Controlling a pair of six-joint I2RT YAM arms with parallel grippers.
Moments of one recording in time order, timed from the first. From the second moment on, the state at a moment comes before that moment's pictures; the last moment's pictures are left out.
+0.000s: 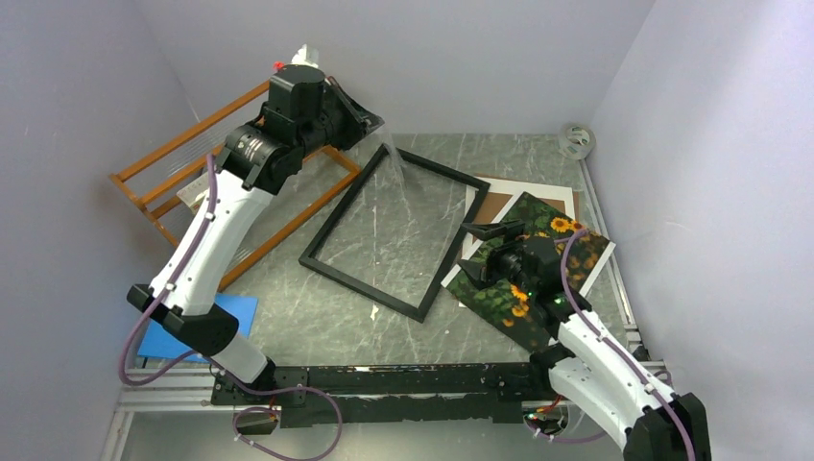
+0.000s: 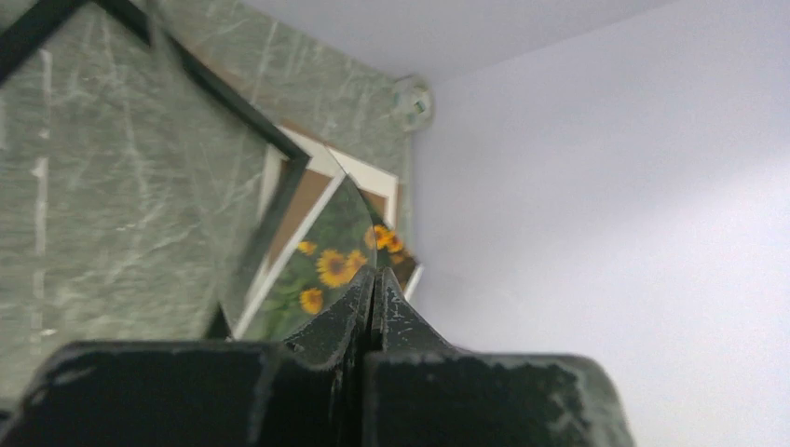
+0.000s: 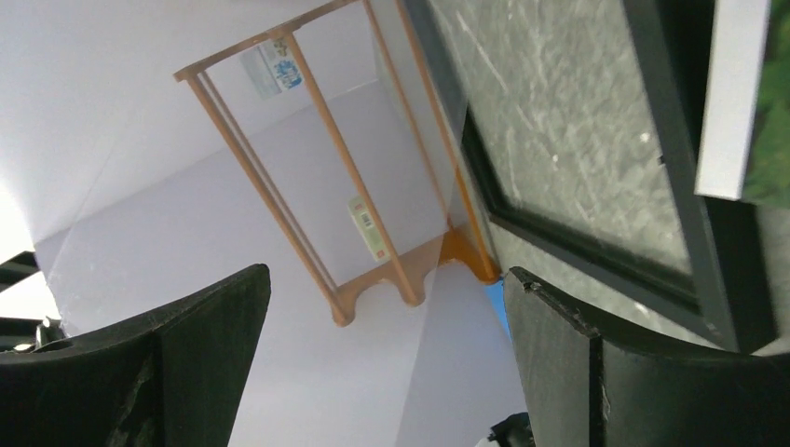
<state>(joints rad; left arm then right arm) -0.58 1.59 2.09 -0.83 -0.07 -0.97 0.34 0.77 0.40 -0.03 -0.18 1.73</state>
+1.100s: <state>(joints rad) -0.57 1.44 1.89 -0.60 -0.11 -1.28 0.67 1.07 0.46 0.30 0.02 2.08</state>
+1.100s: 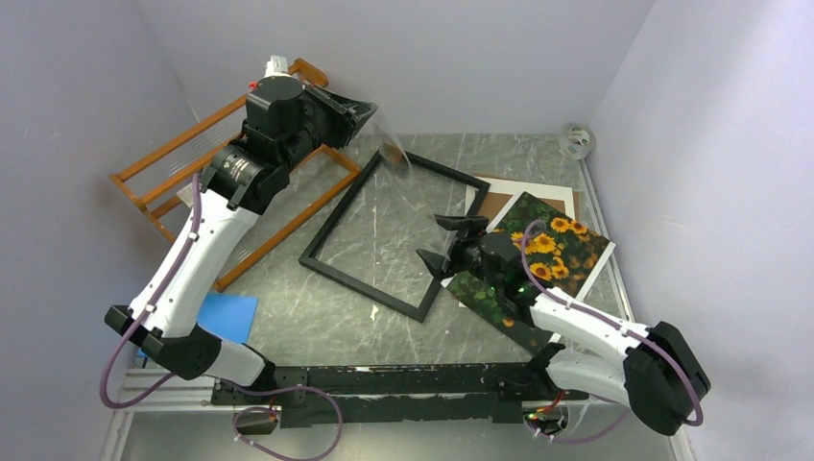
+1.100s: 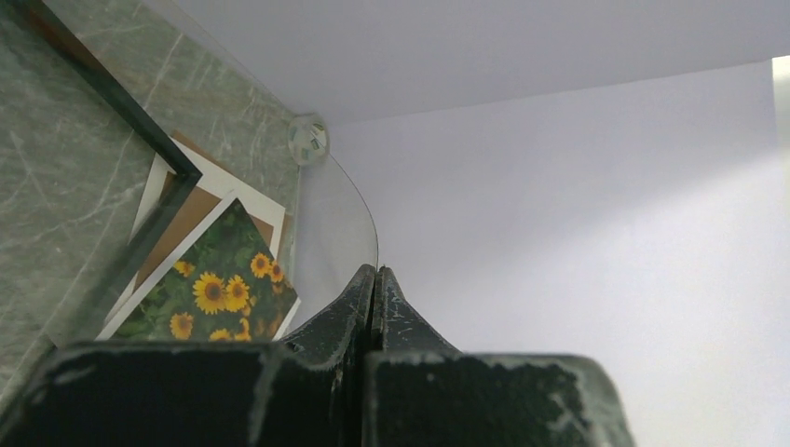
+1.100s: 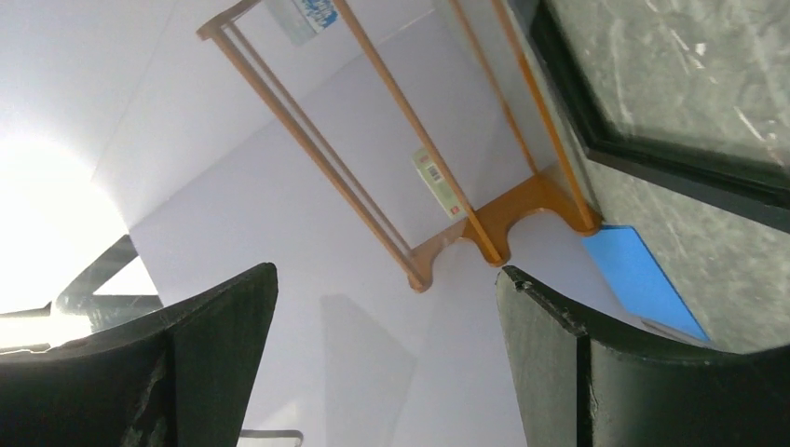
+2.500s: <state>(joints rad) -0.57 1.13 1.72 -0.66 -0.10 -1.31 0.64 1.10 0.51 0.47 0.21 2.09</state>
